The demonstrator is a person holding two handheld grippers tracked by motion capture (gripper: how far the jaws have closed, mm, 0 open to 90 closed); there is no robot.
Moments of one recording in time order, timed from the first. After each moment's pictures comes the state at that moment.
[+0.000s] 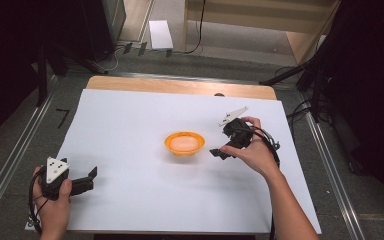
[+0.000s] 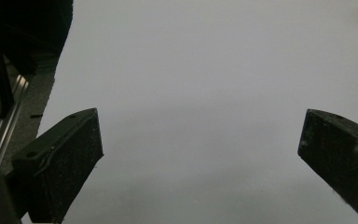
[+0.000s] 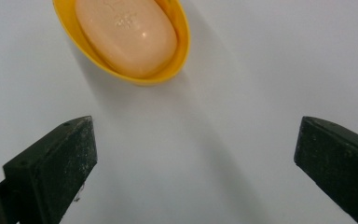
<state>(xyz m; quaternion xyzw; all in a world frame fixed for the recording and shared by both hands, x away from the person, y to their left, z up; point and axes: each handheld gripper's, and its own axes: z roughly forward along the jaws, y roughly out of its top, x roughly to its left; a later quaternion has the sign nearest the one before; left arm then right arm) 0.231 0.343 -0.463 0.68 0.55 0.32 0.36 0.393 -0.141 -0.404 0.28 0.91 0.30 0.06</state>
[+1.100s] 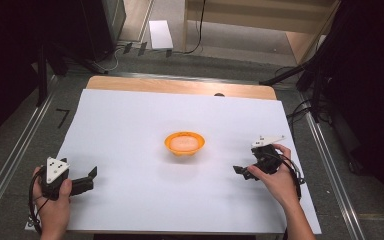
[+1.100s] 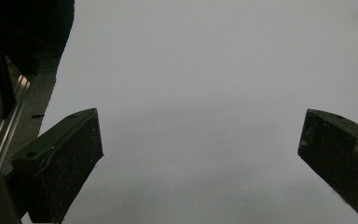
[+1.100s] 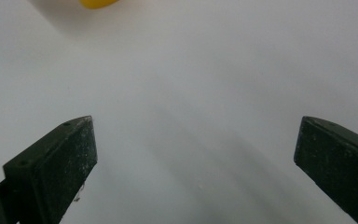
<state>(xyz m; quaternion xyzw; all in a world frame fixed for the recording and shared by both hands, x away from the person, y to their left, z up) 0.231 0.343 -0.463 0.68 0.55 0.33 0.36 0.338 -0.223 -0.449 0.39 0.85 0.34 0.08</state>
